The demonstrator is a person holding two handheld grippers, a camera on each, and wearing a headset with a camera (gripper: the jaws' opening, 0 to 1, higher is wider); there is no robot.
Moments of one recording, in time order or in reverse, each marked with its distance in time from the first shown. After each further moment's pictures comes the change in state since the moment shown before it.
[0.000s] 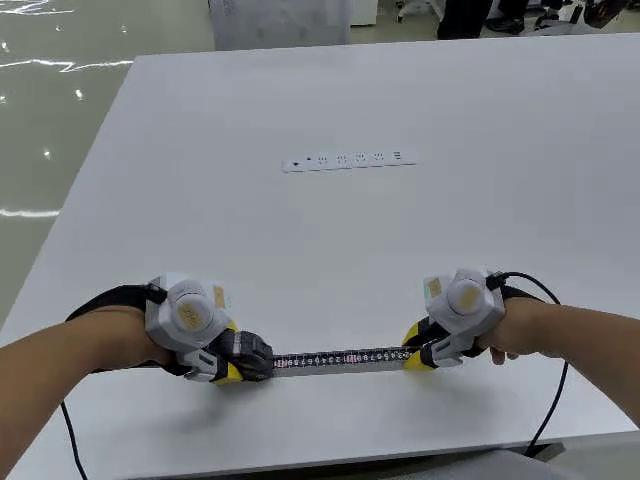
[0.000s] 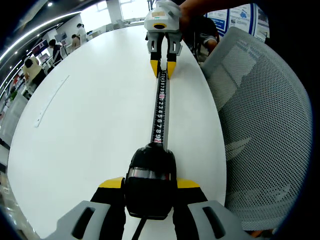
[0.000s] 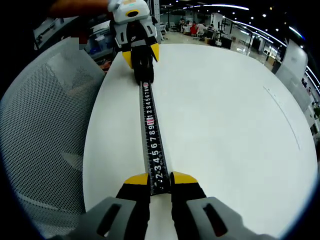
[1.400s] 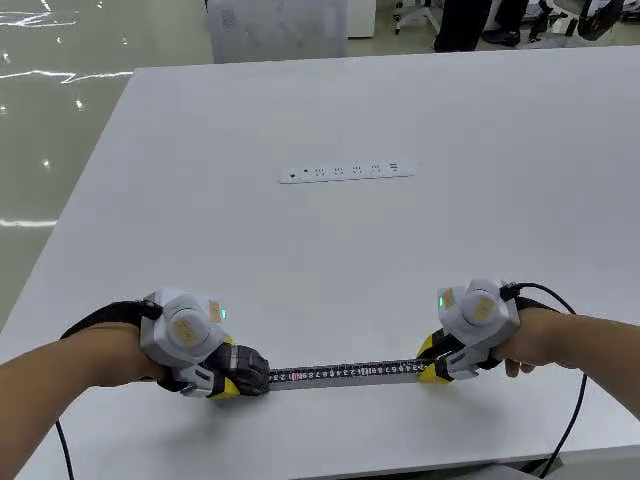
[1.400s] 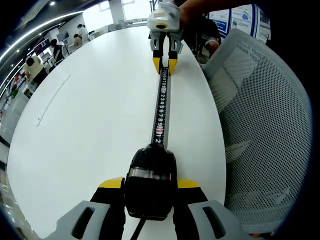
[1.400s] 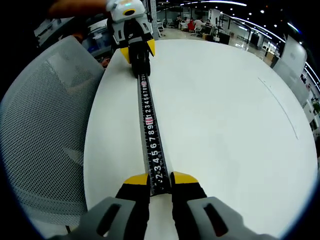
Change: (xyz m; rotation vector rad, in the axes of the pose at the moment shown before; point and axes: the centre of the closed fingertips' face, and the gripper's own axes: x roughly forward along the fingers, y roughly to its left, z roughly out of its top) left arm 0.000 -0.001 0.001 -0.017 -0.011 0.004; right arm -0.014 -0.004 -0.020 0.020 0.033 -0.001
